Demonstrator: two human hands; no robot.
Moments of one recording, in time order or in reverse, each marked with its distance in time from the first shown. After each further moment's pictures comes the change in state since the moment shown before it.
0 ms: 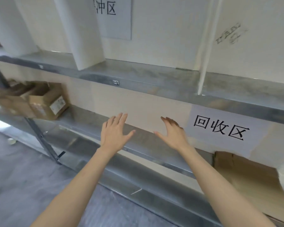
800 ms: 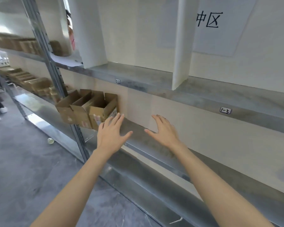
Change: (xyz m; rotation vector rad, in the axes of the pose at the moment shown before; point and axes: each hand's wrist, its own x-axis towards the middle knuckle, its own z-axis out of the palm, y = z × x) left_hand 0.061 -0.335 -0.049 0.062 0.110 -0.151; right_hand 0.178 -0.322 0.126 0.106 -0.022 -0.244
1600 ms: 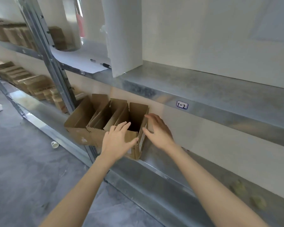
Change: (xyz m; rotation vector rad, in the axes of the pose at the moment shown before) left_hand 0.190 -0.219 0.096 -0.170 -0.139 -0.002; right_hand 0.258 -0.119 0.167 0.180 -0.021 -0.025
